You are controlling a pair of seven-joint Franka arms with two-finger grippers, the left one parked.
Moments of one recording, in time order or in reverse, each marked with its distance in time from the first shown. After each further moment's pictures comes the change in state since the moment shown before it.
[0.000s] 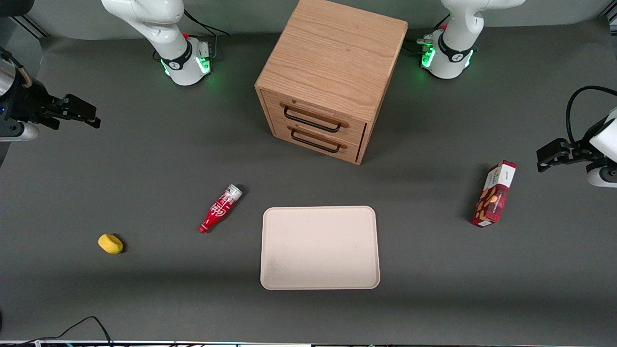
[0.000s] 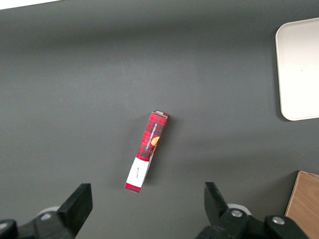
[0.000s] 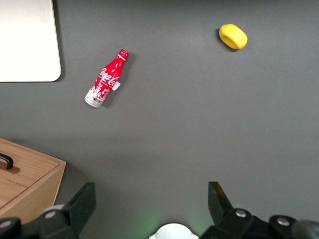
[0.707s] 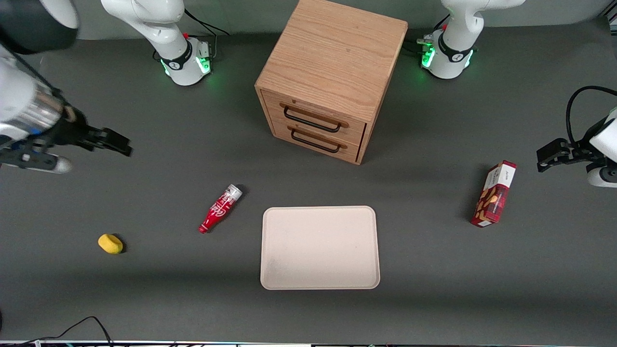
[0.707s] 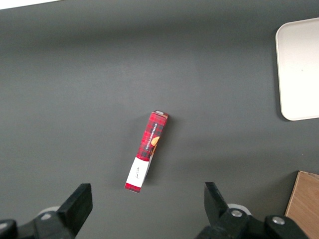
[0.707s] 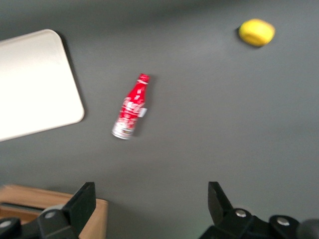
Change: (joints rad) arm 0.058 0.126 0.115 -0.020 0.002 0.181 0.438
